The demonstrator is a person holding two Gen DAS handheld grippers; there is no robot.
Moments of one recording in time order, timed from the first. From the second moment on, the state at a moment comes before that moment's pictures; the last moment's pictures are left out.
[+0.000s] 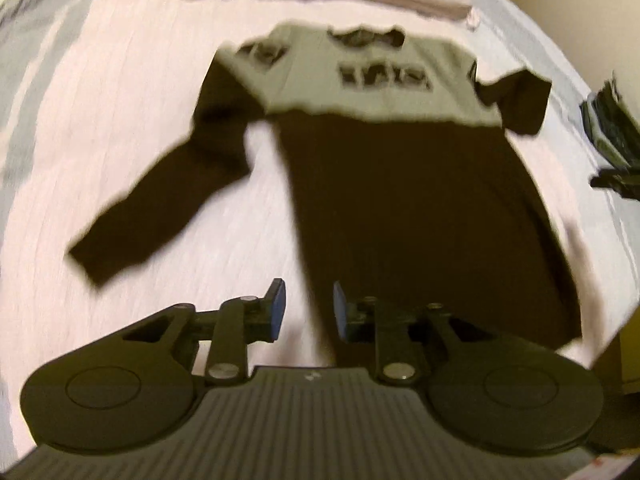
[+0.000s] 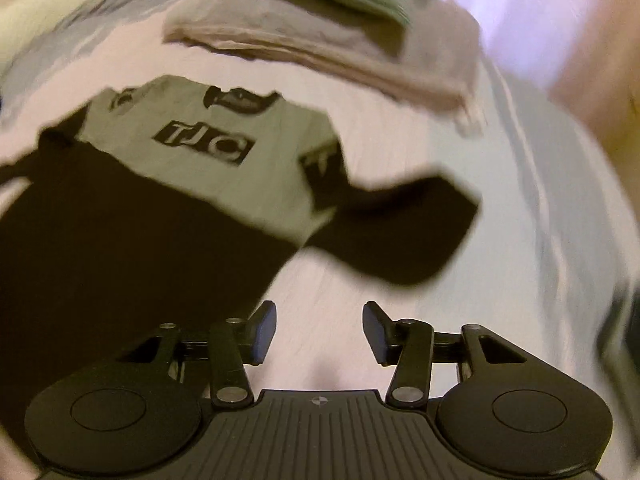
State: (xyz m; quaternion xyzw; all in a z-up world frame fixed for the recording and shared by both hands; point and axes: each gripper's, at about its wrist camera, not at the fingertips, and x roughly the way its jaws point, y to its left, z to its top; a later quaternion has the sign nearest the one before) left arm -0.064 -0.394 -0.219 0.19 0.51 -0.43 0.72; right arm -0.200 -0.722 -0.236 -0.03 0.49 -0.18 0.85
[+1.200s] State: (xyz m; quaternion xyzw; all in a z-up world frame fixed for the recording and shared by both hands) left arm -0.122 -0.668 -0.239 0.21 0.48 -0.51 0.68; right arm -0.366 -1.006 -0.236 0.25 0.33 -0.40 0.82
